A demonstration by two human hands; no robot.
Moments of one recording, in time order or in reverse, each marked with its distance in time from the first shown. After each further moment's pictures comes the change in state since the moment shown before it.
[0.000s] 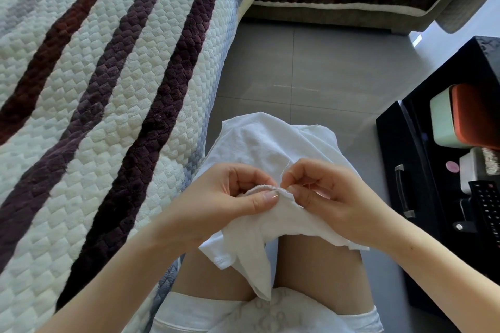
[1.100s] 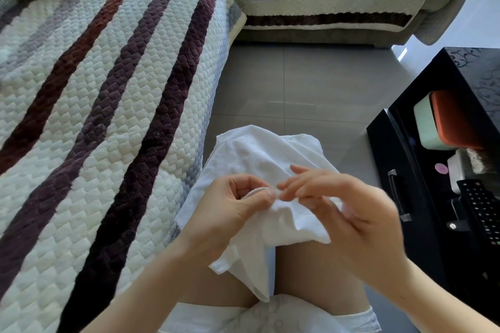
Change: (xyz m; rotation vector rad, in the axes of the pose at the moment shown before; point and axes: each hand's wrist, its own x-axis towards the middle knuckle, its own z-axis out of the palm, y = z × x) left_hand 0.008 -0.016 0.029 -0.047 0.291 0.018; right_hand -0.031 -0.016 0.017 -0.123 0.472 -0.520
